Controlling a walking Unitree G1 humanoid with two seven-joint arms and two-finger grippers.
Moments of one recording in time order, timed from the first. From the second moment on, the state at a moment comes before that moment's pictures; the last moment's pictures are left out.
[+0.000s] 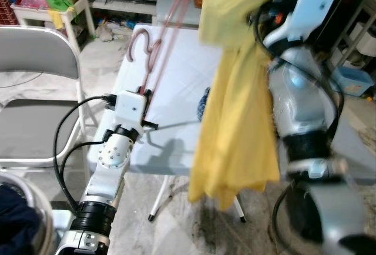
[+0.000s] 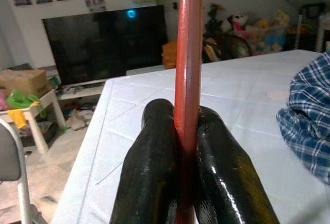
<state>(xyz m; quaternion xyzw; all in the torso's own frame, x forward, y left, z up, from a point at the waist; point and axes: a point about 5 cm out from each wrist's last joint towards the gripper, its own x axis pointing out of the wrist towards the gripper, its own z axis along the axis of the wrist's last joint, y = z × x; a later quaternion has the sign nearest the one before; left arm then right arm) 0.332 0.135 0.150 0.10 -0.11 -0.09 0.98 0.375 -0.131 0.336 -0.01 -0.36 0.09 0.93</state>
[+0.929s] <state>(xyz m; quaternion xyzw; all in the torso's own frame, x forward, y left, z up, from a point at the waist) 0.329 0.127 0.146 0.10 -0.11 -0.10 0.98 0.369 -0.127 0.165 -0.07 -0.04 0.19 0.98</state>
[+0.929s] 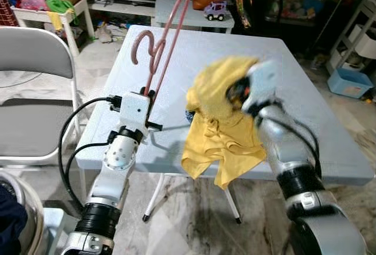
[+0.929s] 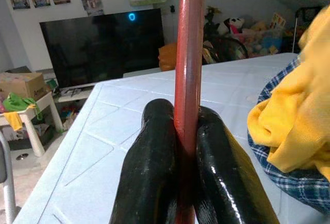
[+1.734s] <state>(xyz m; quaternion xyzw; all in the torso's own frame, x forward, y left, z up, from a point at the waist) 0.331 0.120 0.146 0.10 -0.11 -0.11 0.98 0.314 -0.170 0.147 -0.25 0.10 0.34 0.90</state>
